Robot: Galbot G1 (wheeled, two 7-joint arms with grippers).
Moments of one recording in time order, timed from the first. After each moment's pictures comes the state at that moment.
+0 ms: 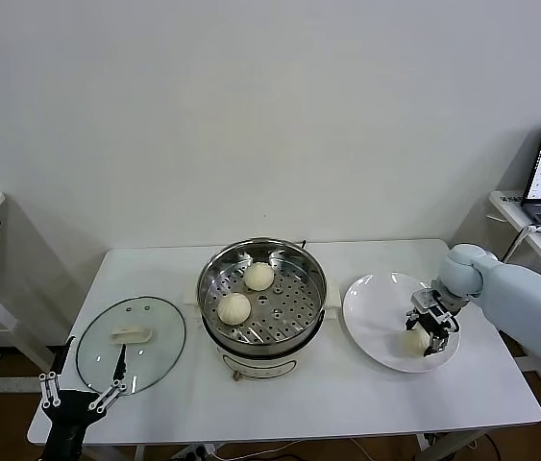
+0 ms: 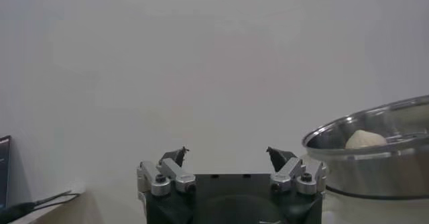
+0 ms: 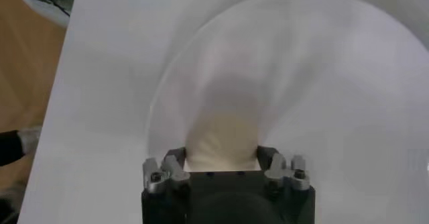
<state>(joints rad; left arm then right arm) 1.88 -1.40 -0.79 -2.14 0.03 -0.40 0.02 0.04 0.67 -0.89 1.18 -0.17 0.07 -1.19</state>
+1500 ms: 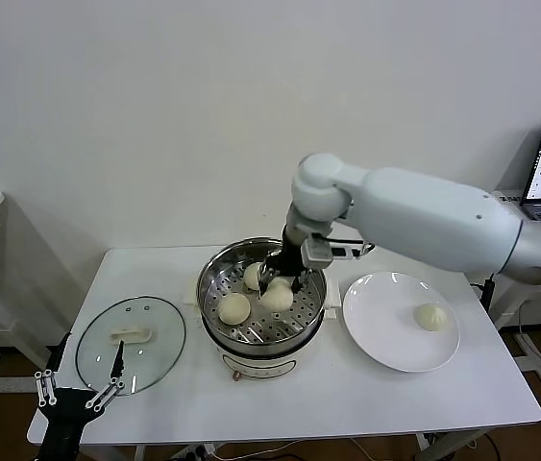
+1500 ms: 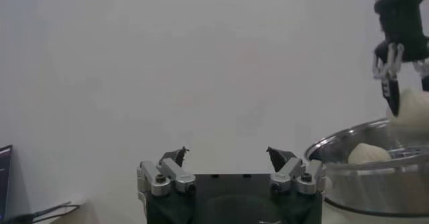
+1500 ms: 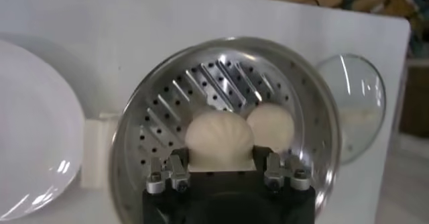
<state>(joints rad) 1.89 -1.40 -0.79 -2.16 0.02 -0.43 0.02 0.46 1.11 -1.10 1.46 -0.21 0.76 -1.19</state>
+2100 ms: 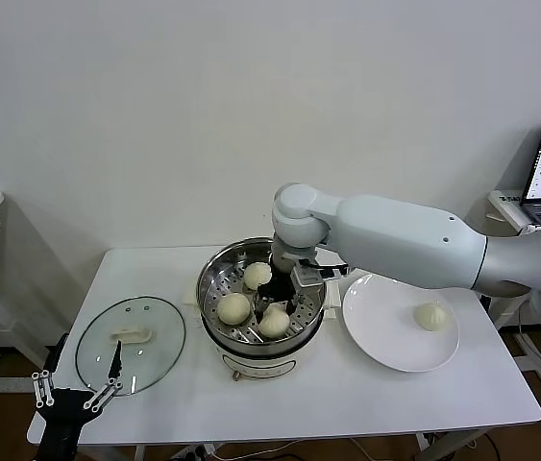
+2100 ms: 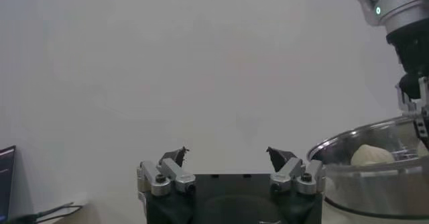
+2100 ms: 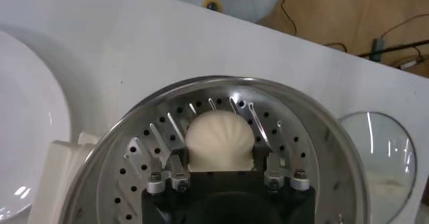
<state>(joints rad) 1.89 -1.41 -0.80 -2.16 0.02 -0.43 0.02 0.41 1.15 -1.12 1.46 -0.24 0.81 -1.22</state>
